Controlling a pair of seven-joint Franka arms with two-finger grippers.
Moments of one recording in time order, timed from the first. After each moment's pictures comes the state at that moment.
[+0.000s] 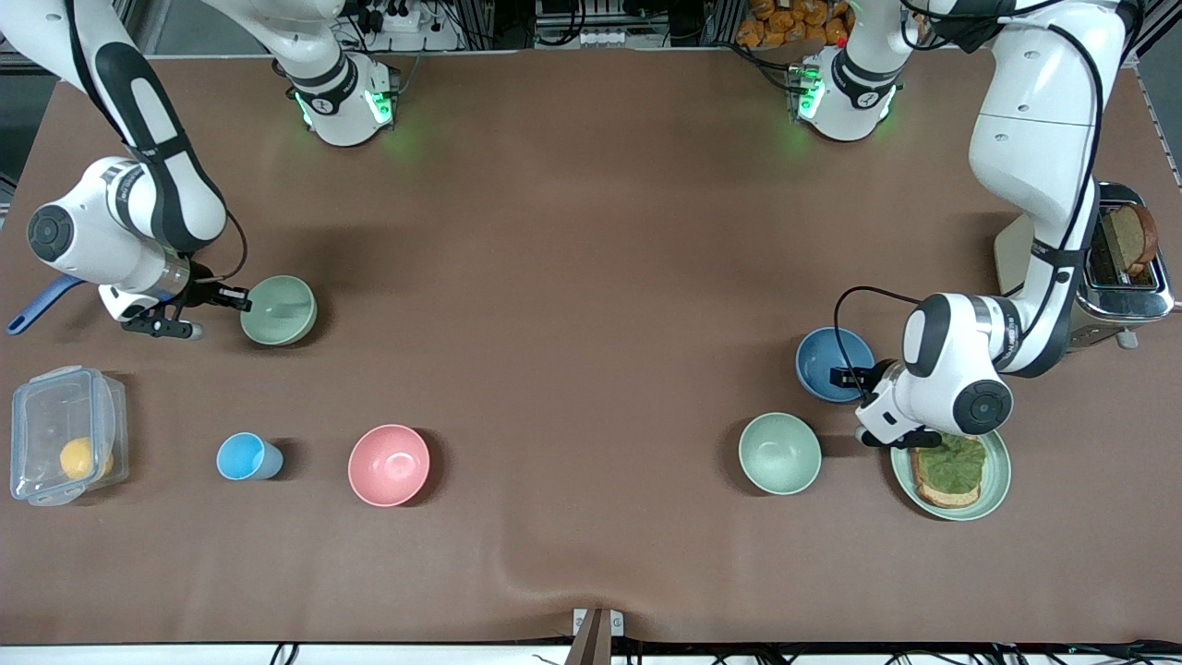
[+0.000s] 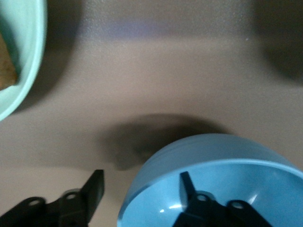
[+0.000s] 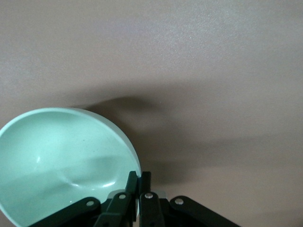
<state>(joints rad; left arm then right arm) -0.04 0.71 -0.08 -1.62 0.02 1.96 -0.08 -0.19 0.22 -0.09 -2.38 0.10 2.46 -0.21</state>
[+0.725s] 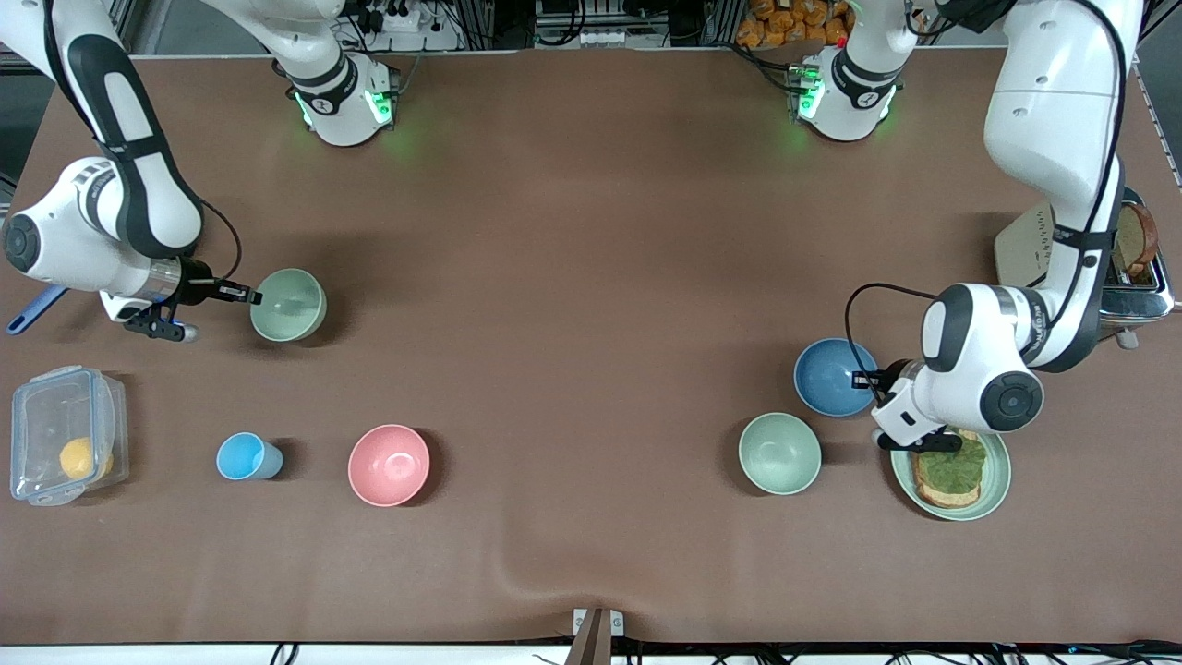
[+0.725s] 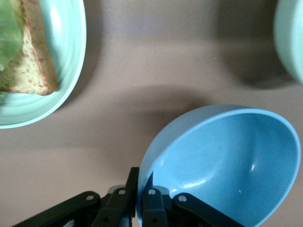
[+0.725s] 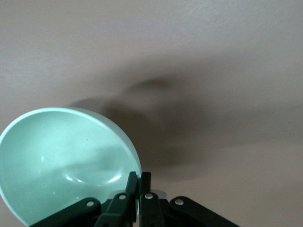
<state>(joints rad) -0.03 0.64 -0.09 -1.60 0.02 1.93 -0.07 -0.18 0.20 -0.07 -2.29 0.26 2.20 -0.16</state>
